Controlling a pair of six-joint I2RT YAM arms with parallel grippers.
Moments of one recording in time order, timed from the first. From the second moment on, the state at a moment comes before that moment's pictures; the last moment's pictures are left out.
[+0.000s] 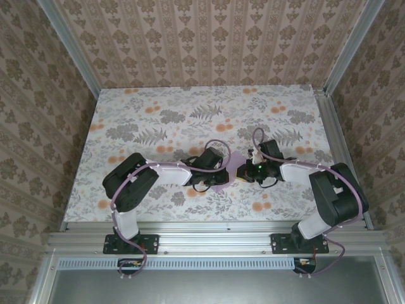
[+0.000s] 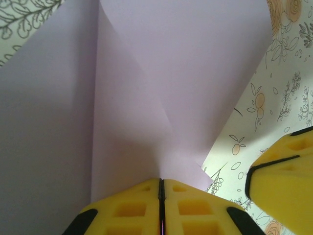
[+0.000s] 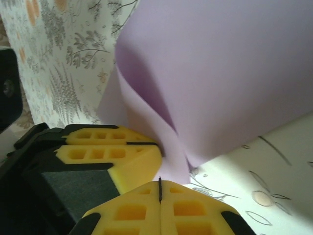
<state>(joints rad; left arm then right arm) -0.93 1.85 0.94 0.02 0.24 -0.87 0.31 1.55 0.63 -0.07 -0.67 0.72</state>
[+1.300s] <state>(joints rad) -0.93 1.83 0.92 0.03 0.17 -0.88 0.34 1.66 0.71 -0.06 -0.51 0.70</state>
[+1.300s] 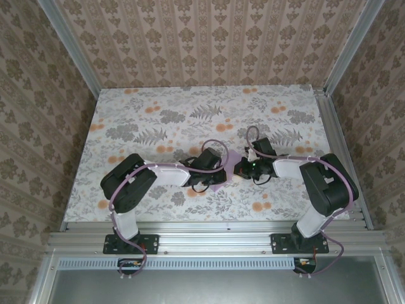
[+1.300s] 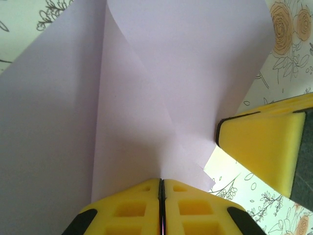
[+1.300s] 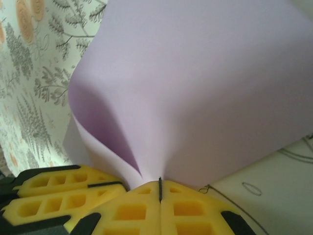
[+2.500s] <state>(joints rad) -0.93 1.83 0.92 0.03 0.10 -0.90 0.36 1.69 0.78 -0.21 -0.44 0.57</state>
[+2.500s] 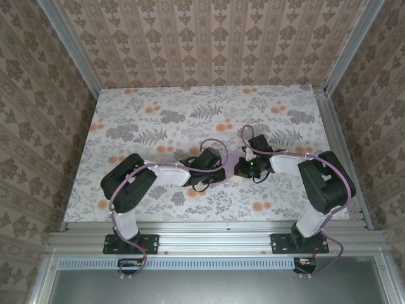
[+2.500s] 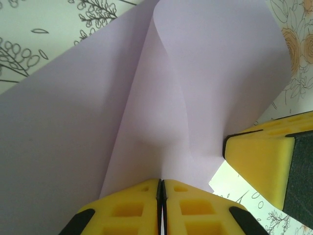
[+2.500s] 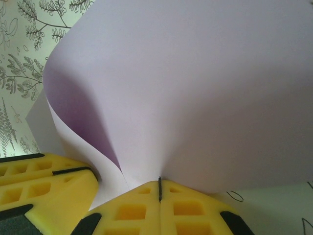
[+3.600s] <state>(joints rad) -0.94 1.86 0.96 0.02 0.07 -0.90 0.37 1.66 0.79 -0.26 -0.40 0.56</state>
